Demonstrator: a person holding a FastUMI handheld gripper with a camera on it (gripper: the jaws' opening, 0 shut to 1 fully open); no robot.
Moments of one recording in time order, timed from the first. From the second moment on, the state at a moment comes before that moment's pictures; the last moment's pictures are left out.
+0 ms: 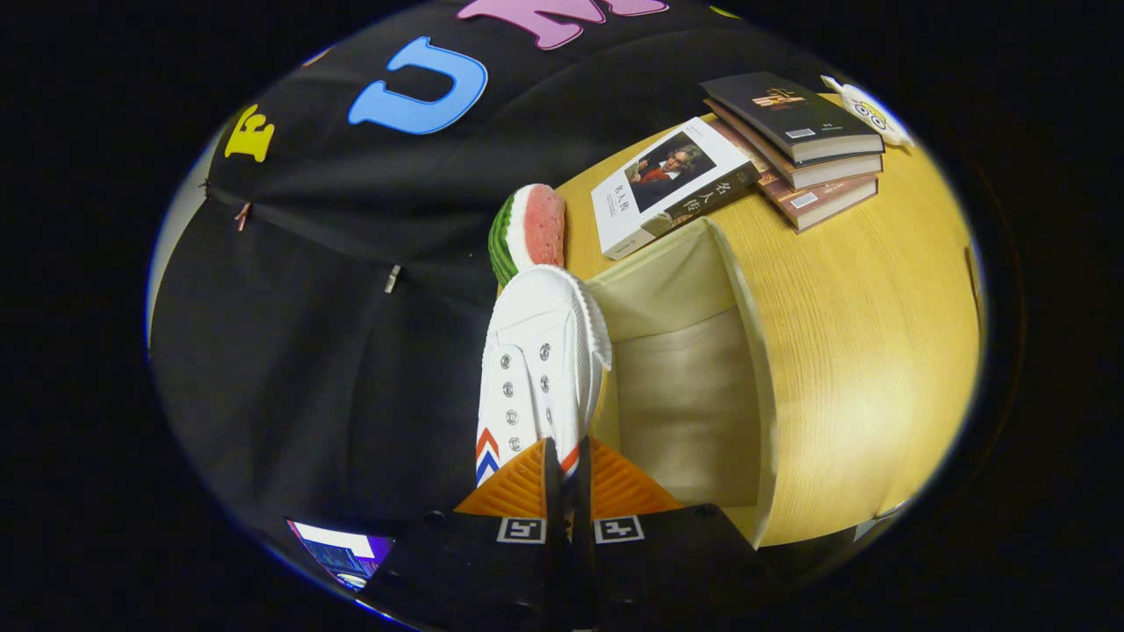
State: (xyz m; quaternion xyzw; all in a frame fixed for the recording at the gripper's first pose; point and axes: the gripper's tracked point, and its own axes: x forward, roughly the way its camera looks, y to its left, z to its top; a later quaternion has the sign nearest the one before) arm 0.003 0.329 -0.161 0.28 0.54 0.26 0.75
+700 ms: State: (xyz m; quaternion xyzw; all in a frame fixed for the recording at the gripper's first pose) arm 0.040 0.247 -0.113 0.24 0.46 0.27 0.81
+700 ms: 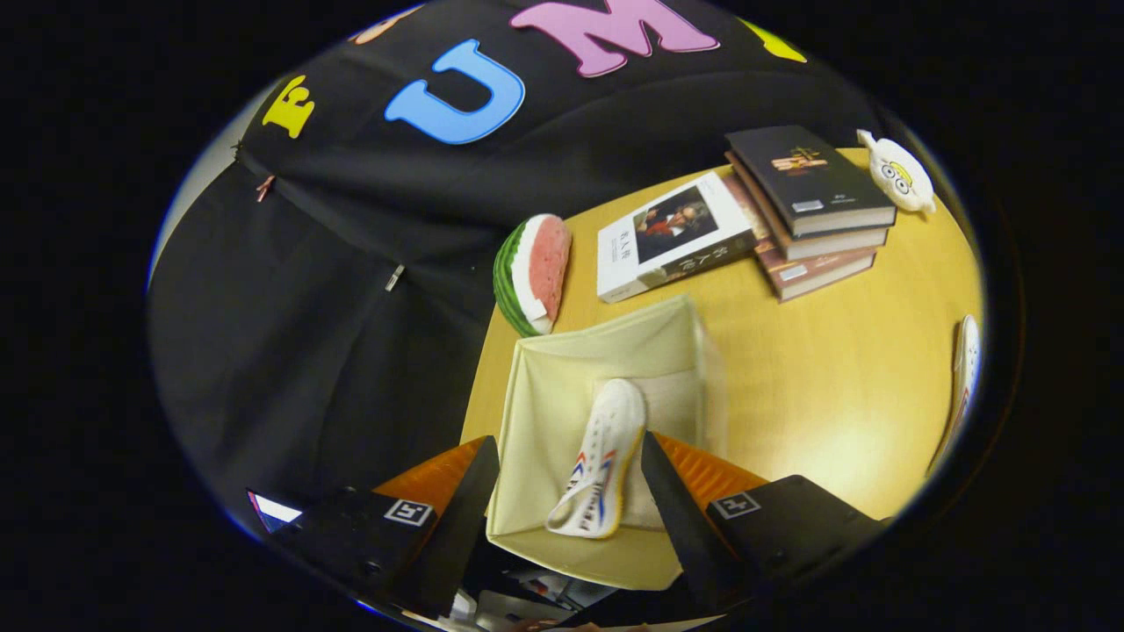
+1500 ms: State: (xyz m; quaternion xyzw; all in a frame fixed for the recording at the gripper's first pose) arm 0.072 -0.131 -0.247 0.16 0.49 0.04 0.85
